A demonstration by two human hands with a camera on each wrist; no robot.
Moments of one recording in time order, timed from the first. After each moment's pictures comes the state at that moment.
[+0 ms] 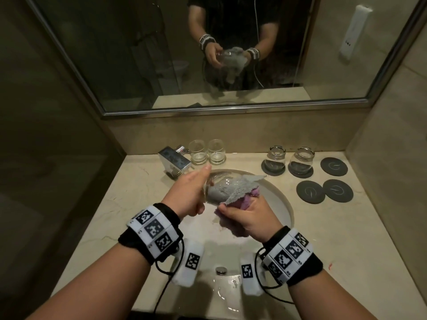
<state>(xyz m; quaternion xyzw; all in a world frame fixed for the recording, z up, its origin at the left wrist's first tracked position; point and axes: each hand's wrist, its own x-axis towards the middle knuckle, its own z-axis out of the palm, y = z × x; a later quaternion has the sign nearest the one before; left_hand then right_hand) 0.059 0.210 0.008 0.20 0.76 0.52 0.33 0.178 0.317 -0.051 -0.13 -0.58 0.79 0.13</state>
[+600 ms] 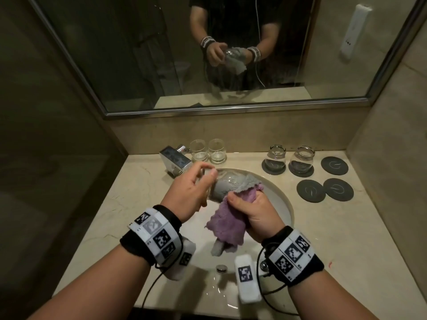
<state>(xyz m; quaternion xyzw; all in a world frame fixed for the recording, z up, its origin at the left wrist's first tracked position) 0.066 0.202 0.007 0.35 0.79 0.47 0.20 0.180 0.317 -0.047 -0.09 -0.44 0.88 0.16</state>
